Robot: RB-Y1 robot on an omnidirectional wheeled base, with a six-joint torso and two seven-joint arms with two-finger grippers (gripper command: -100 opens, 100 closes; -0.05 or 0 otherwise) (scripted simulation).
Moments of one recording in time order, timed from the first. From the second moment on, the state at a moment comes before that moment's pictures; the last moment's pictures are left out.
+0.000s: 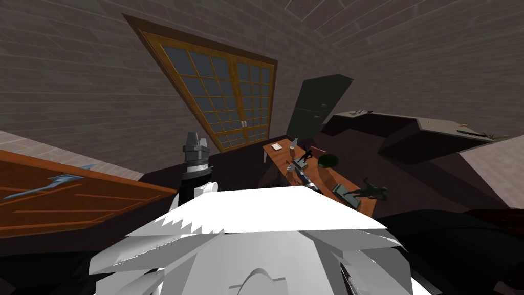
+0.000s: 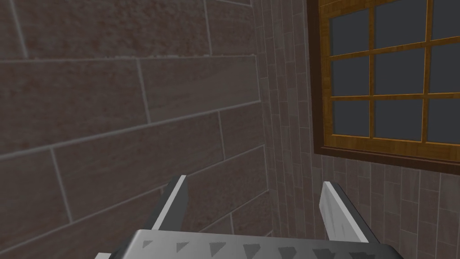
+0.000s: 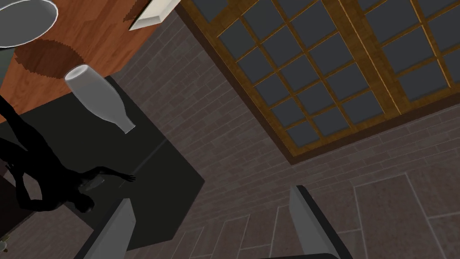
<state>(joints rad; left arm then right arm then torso) 0.51 0.01 0.05 -2.35 -0.05 -0.40 -0.15 0.52 -0.32 -0.18 -1.42 0.42 -0.61 0.23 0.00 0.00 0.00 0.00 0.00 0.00</state>
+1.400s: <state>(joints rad) 0.51 0.01 0.05 -2.35 -0.05 -0.40 -0.15 0.51 -0.38 -0.15 -1.02 0.60 -0.56 0.33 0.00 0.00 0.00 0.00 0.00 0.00</state>
